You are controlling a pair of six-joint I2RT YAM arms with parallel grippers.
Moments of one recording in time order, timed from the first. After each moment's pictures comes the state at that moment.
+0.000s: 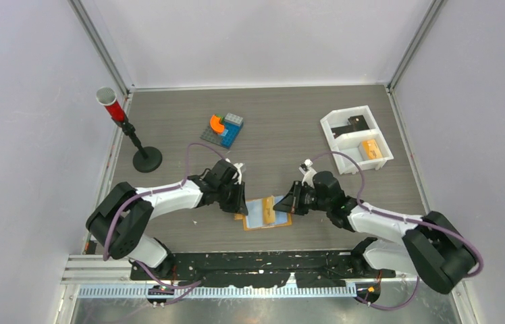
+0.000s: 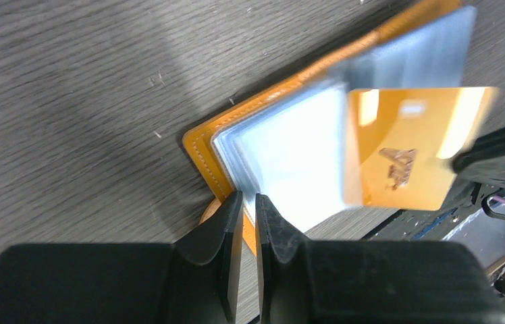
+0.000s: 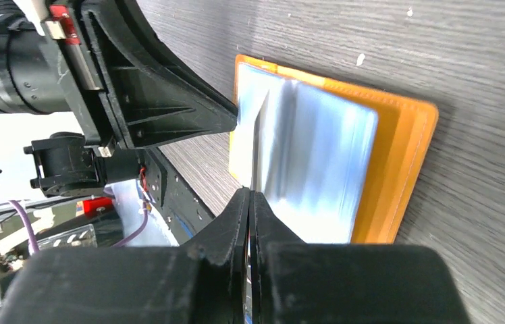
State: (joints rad) left arm -0.71 1.49 0.68 -0.19 0.29 -0.60; right arm 0.63 1.22 0.31 0.35 -0.45 0.91
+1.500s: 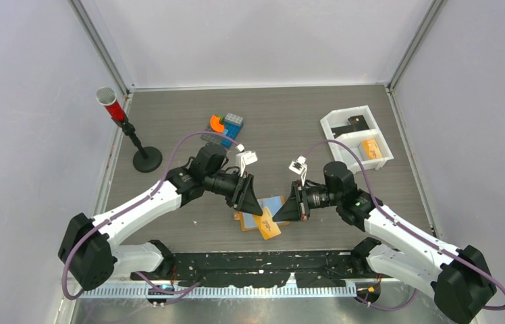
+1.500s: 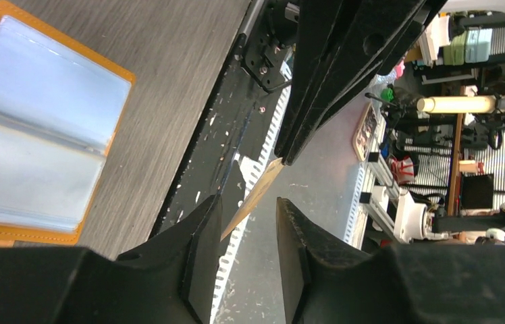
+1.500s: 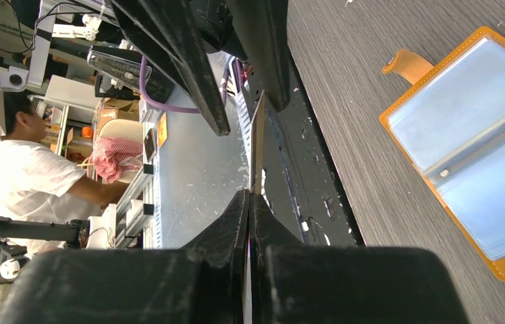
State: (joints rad) left arm -0.72 1.20 0.85 -0.32 0.82 -0.45; right arm 0.63 0.91 0.48 0.03 -0.93 0.59
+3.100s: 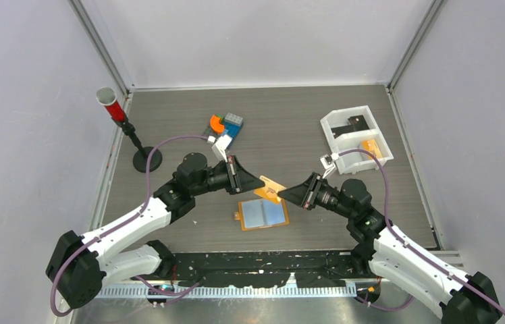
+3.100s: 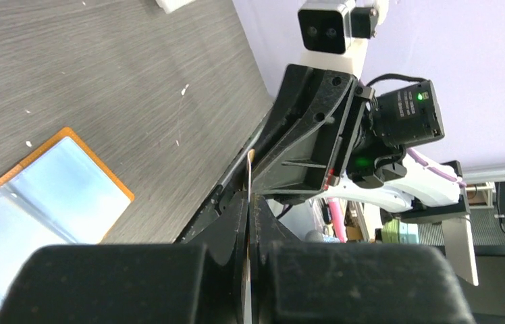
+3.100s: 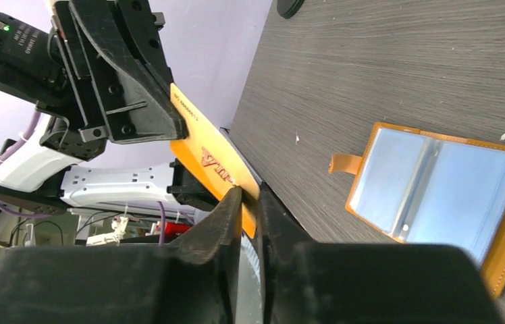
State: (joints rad) left arm -0.72 1.05 0.63 0.22 0.47 -0.97; right arm 0.63 0.67 0.29 0.27 -0.41 1.04
